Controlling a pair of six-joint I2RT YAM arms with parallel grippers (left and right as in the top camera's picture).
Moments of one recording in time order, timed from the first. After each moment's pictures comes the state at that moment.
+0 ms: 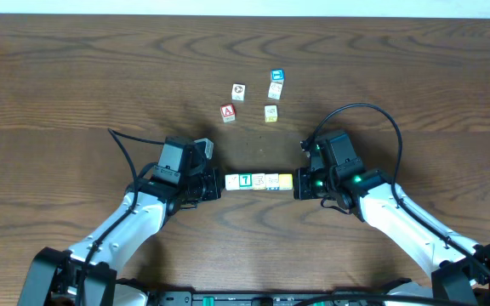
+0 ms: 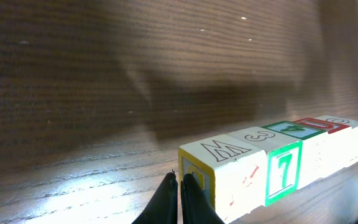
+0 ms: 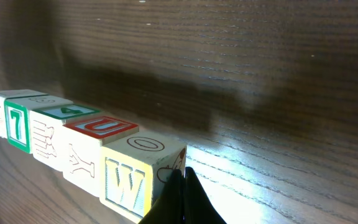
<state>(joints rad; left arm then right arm) -0.33 1.42 0.58 -0.19 0.46 -0.51 0.44 1.46 0.71 -0.33 -0.32 0.43</state>
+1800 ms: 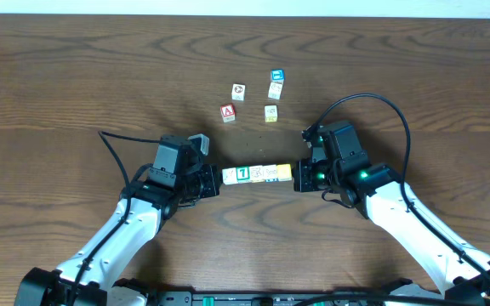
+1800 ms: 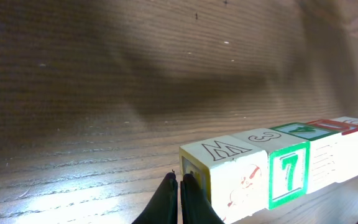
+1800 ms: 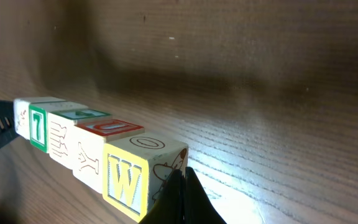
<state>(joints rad) -0.33 1.34 0.58 -0.19 0.43 -0.54 0.44 1.40 0.79 -0.41 -0.32 0.43</state>
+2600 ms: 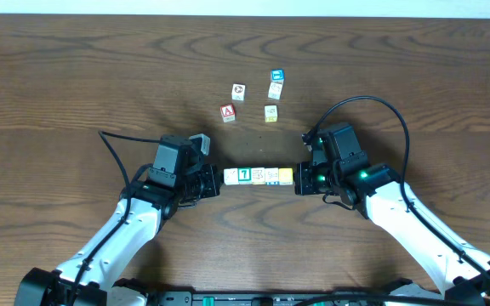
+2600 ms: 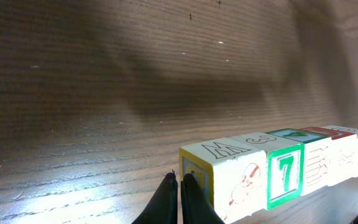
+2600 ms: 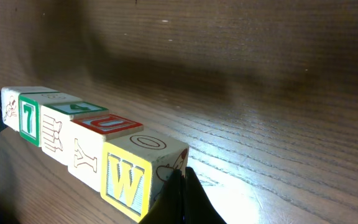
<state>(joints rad) -0.33 1.34 0.58 -0.19 0.44 -0.54 0.44 1.40 0.79 -0.45 -0.32 0.43</state>
